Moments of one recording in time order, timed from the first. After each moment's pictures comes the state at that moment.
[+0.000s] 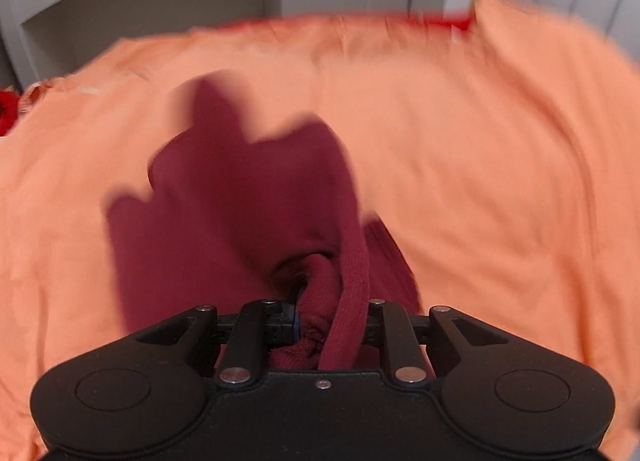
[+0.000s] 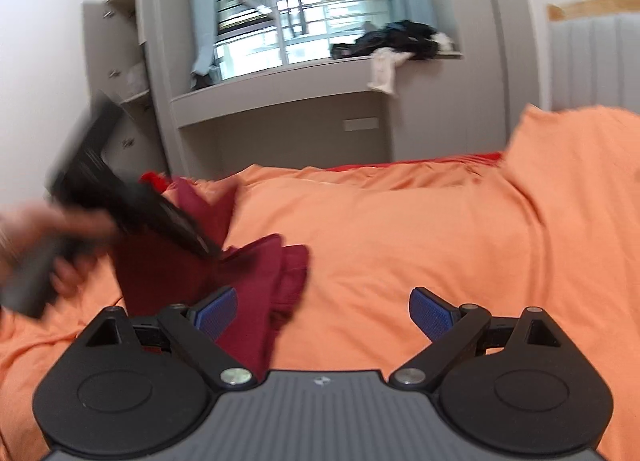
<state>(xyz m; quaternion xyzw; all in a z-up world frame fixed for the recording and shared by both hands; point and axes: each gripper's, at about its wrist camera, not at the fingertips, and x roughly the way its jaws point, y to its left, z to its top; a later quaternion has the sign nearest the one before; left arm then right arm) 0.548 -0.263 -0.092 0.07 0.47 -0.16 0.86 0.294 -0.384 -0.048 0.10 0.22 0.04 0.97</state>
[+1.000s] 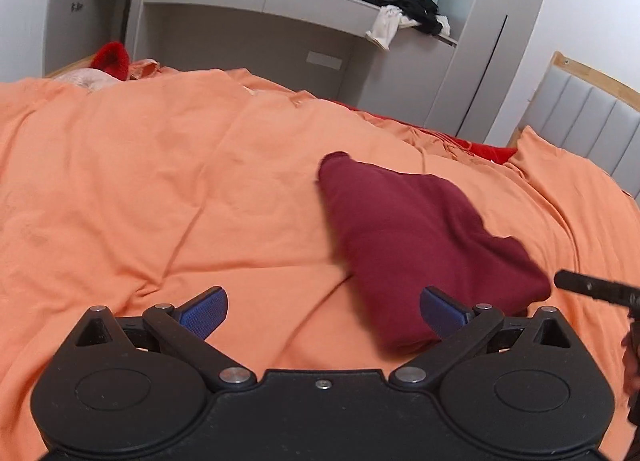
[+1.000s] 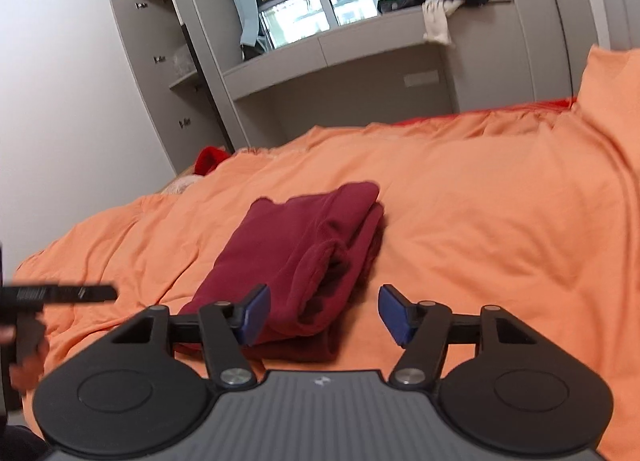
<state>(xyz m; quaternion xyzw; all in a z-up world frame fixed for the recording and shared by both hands) 0.362 -0.019 -0.080 -0.10 0.32 -0.11 0.94 0.349 -0.342 -0.075 0.13 0.28 0.16 0.94</state>
